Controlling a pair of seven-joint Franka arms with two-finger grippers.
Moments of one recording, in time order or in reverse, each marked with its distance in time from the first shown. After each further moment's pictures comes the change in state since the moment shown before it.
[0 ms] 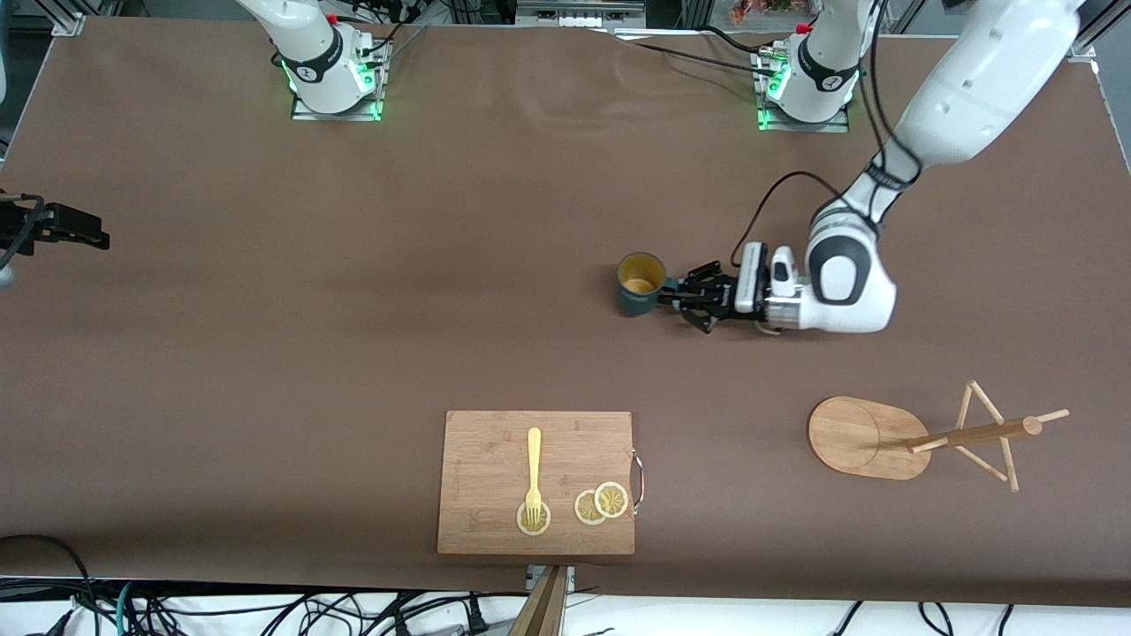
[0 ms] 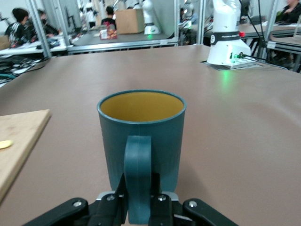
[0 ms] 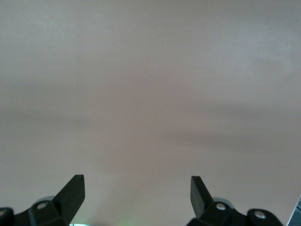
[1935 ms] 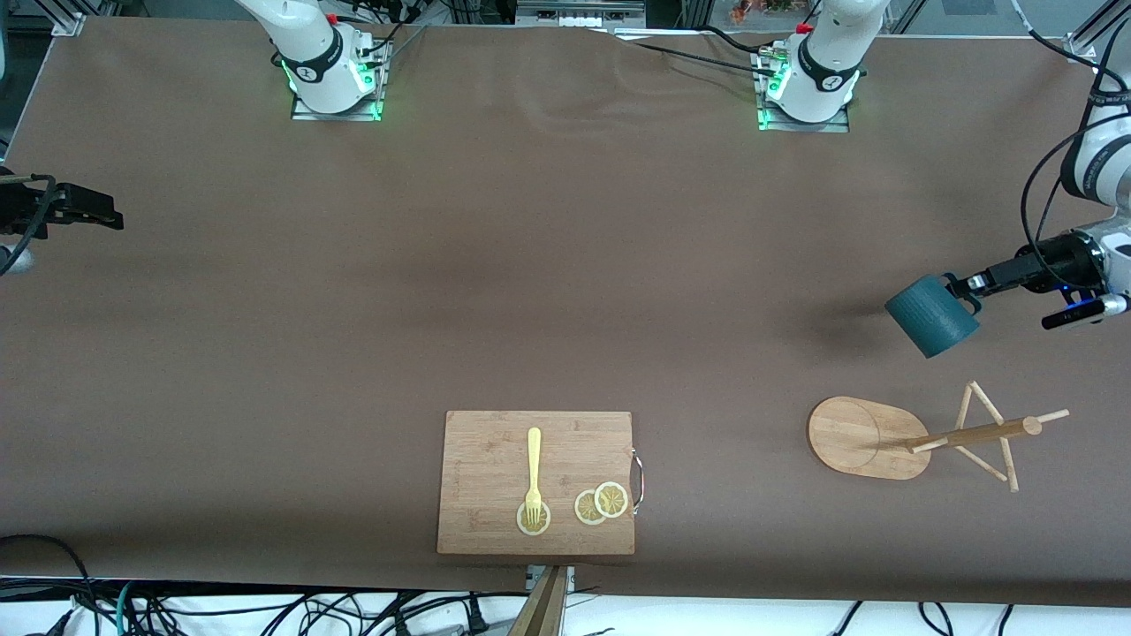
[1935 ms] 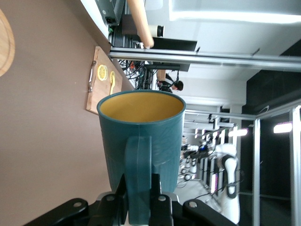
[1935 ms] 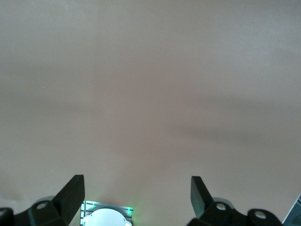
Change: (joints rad) left arm 0.541 -0.116 0.204 0.137 -0.040 -0.600 -1.818; right arm 0.030 0.007 0.017 0.056 0.007 -0.131 -0.002
